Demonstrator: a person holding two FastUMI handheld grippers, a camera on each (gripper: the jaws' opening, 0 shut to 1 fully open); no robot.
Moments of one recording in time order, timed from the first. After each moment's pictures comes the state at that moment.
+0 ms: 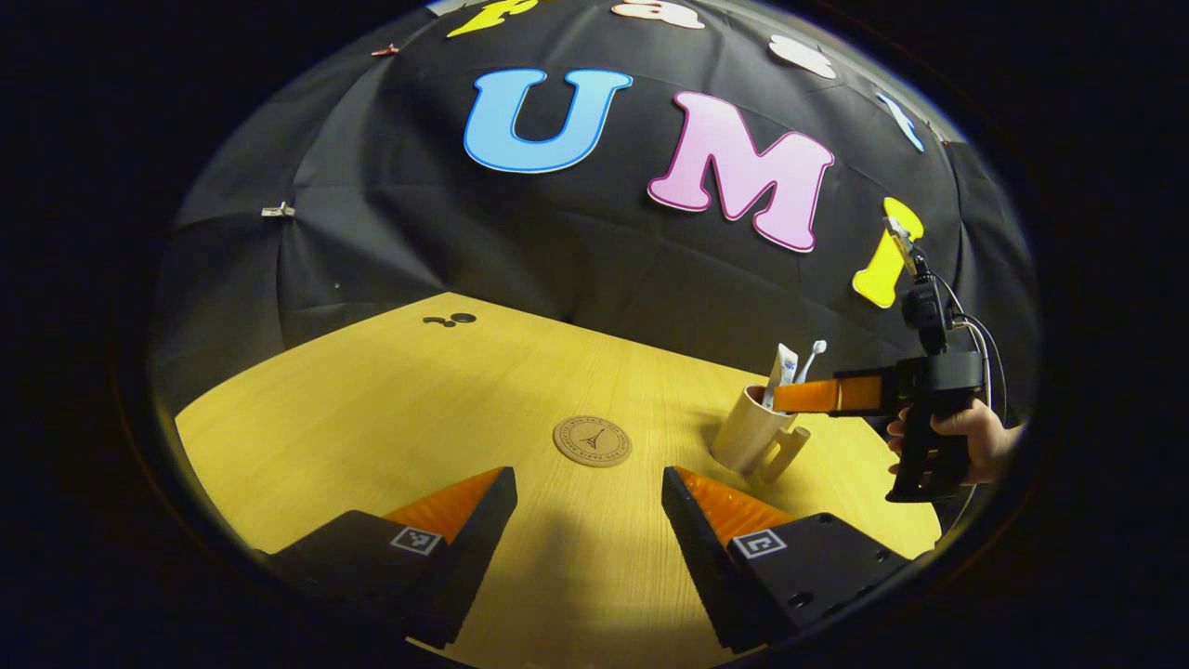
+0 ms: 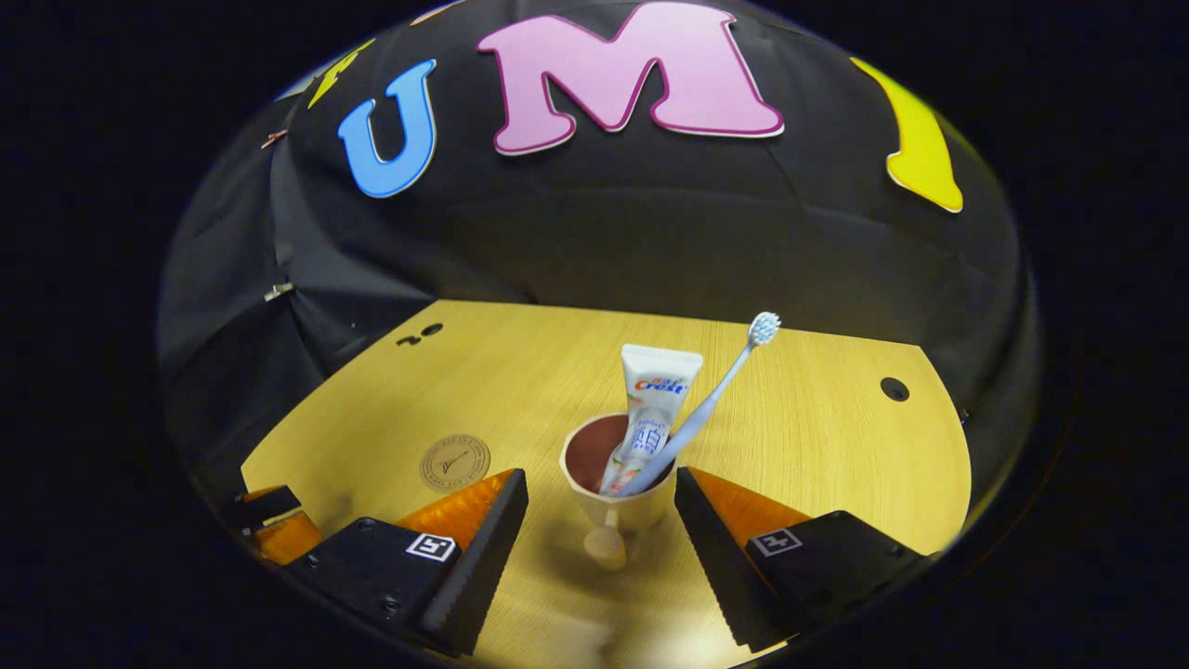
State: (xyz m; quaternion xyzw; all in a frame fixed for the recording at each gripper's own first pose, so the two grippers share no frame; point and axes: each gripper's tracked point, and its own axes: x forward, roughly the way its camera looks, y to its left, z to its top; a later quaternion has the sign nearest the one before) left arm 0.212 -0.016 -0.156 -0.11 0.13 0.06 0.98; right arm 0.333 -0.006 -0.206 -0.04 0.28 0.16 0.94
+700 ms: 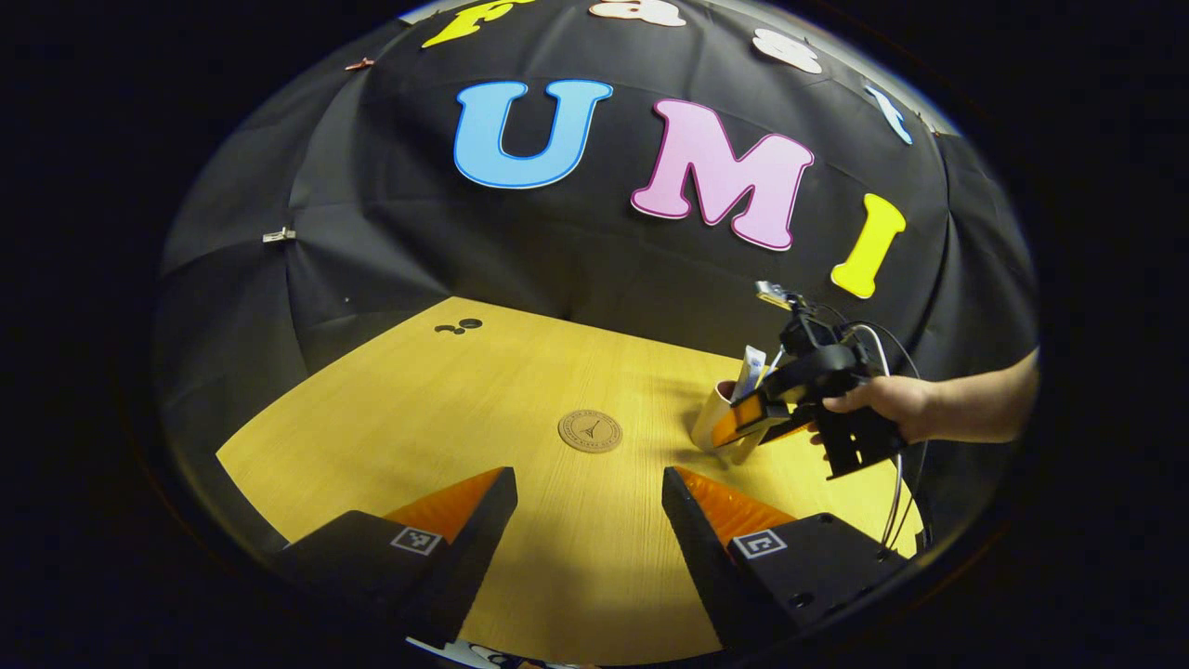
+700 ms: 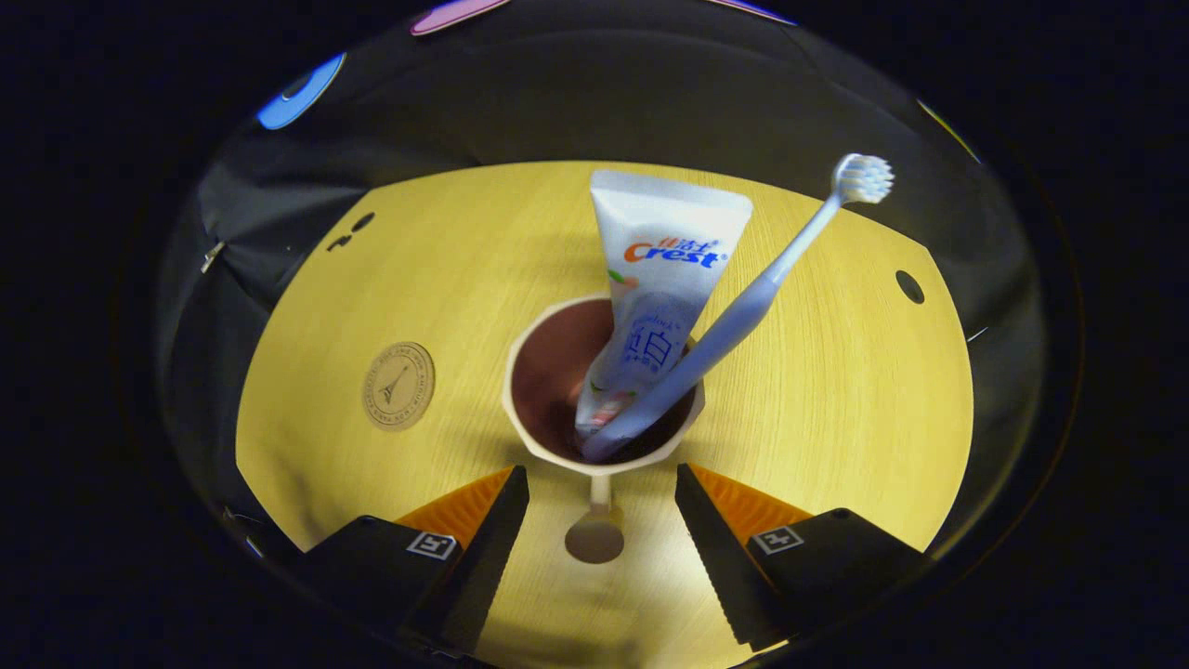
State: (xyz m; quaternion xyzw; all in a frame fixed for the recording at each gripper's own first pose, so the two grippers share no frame) left arm 0.148 -0.030 -0.111 -0.09 0.17 0.04 0.98; right arm 0.334 -0.018 -0.284 -0.06 0.51 0.08 0.85
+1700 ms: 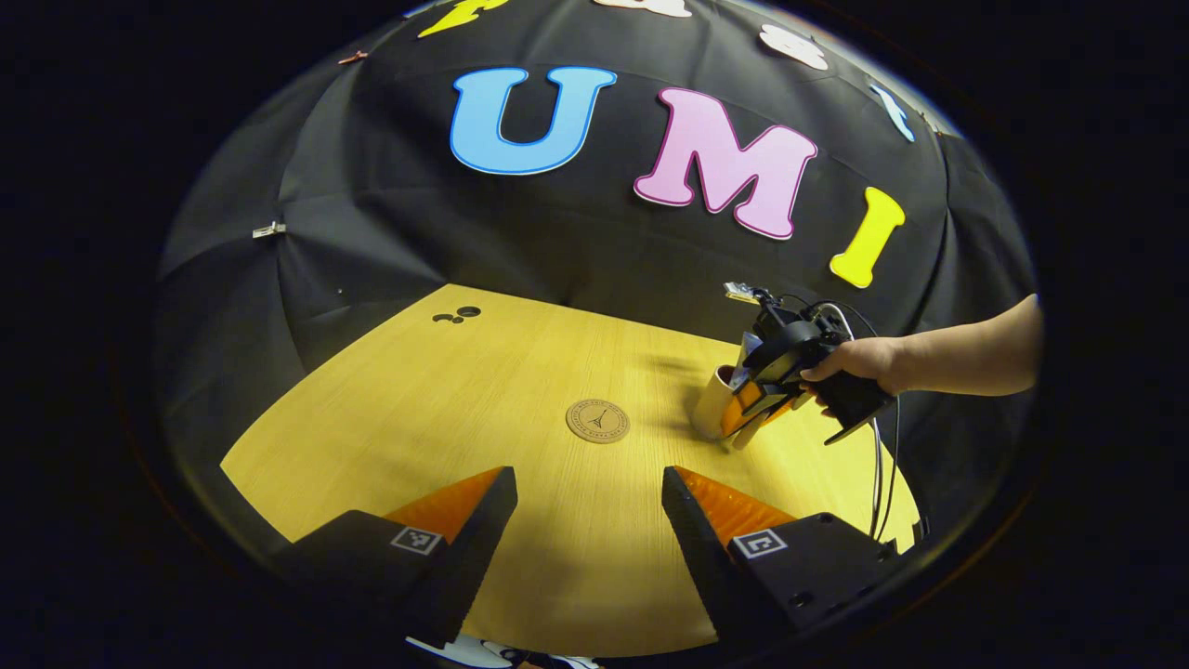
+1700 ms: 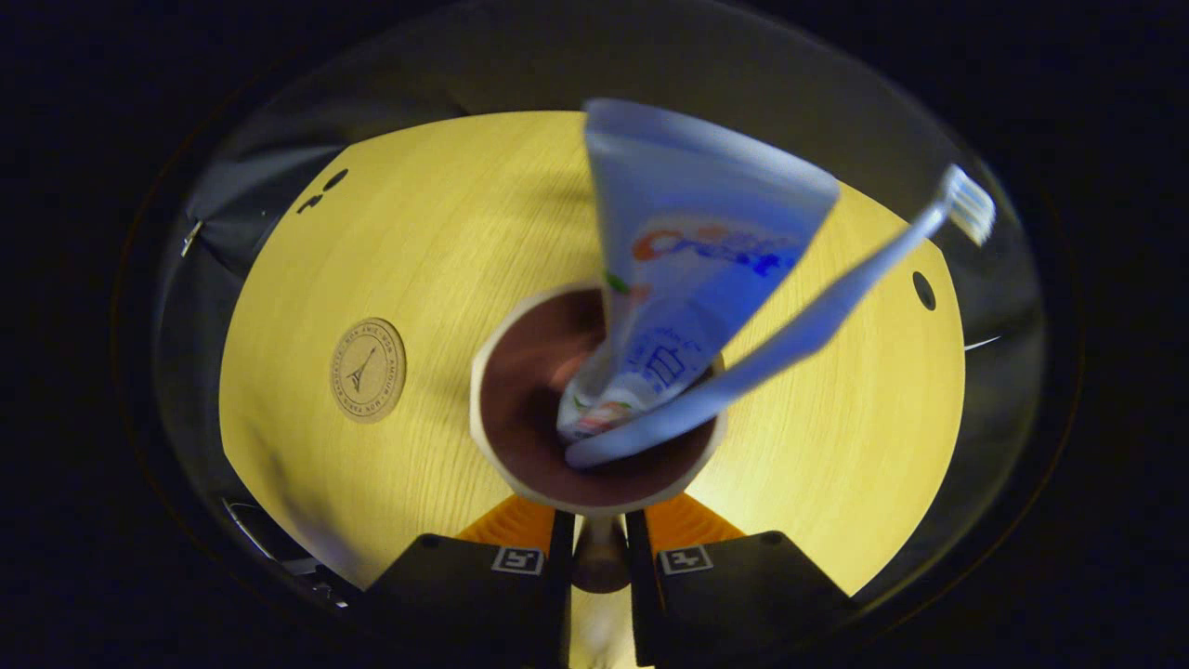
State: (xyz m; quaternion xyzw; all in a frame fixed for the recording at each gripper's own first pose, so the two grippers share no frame) left arm 0.152 -0.012 -0.113 -0.09 0.20 0.02 0.98; right arm 0.343 -0.015 -0.296 -0.09 0.58 0.07 0.81
